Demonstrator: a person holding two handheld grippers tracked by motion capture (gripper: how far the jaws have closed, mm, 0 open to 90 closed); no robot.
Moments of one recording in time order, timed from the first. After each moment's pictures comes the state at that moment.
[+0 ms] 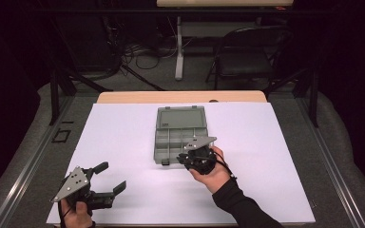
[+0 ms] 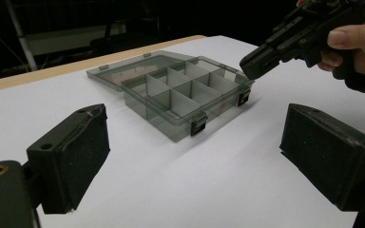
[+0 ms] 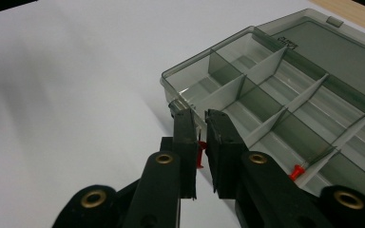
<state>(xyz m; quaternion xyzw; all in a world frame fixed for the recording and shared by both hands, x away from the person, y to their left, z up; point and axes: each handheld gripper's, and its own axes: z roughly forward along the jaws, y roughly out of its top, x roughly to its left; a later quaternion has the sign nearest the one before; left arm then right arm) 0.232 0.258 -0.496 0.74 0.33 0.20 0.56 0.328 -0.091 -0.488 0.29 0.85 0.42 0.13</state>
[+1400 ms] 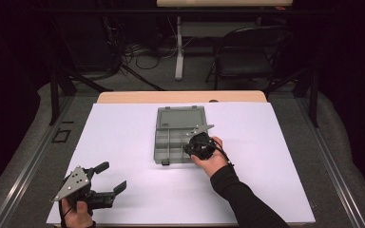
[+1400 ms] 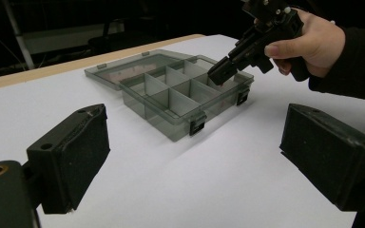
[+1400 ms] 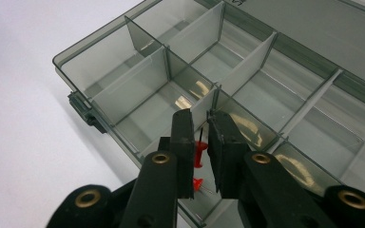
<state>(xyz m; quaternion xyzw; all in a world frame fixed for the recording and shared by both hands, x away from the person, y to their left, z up) 0.234 0.257 -0.497 0.74 0.33 0.20 0.56 0.386 -0.097 -0.519 0.36 0.85 0.36 0.13</state>
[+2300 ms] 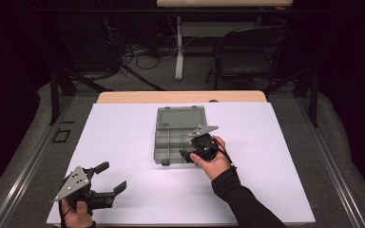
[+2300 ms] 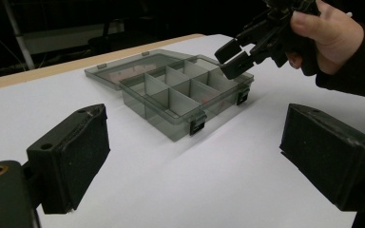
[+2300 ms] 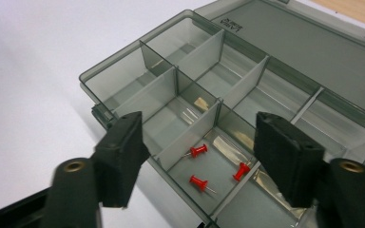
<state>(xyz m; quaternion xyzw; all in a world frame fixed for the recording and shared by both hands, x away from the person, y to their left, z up) 0.233 0.257 -0.497 0.74 0.33 0.20 0.56 0.372 -0.101 -0.504 0.35 0.84 0.39 0.15</state>
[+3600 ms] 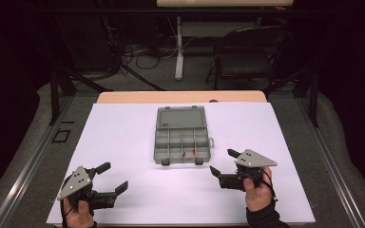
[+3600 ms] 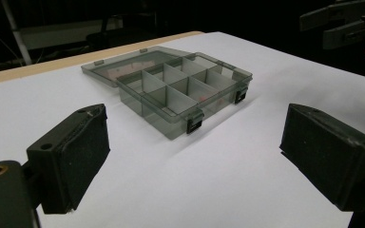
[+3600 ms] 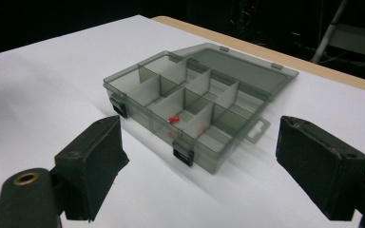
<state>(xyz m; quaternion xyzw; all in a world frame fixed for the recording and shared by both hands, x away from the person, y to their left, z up) 0.234 0.253 -0.497 0.74 0.33 0.19 0.56 0.273 -0.199 -0.486 0.35 0.76 0.50 0.23</state>
